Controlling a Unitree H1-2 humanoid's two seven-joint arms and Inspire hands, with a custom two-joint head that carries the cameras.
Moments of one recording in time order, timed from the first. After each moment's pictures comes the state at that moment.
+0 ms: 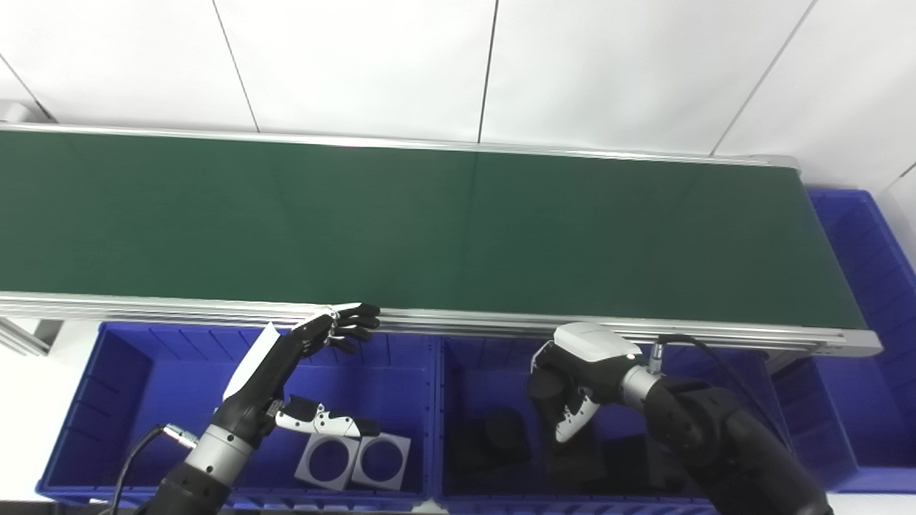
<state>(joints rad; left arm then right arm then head) 0.26 0.25 -0.14 -0.14 0.14 -0.29 -0.25 -0.13 -0.48 0.57 -0.10 -0.85 0.24 0.59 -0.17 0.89</state>
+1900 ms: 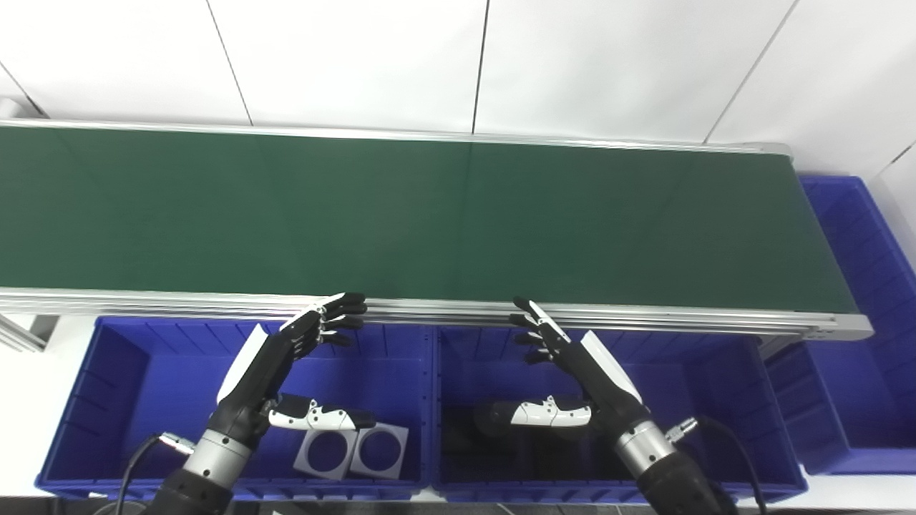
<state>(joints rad) 0.27 0.20 -0.13 -0.11 0.04 -0.29 -0.24 0.24 -0.18 0.23 -0.23 -0.33 0.07 0.24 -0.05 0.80</state>
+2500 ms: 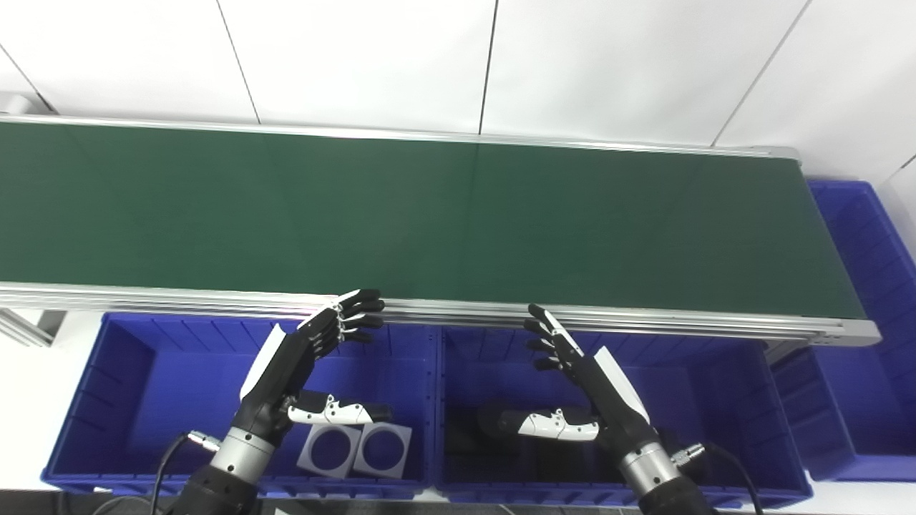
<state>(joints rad) 0.27 0.17 -0.14 -0.04 0.02 -0.35 -0.24 0.28 -0.18 0.24 -0.19 -0.31 0.01 0.17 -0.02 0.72</state>
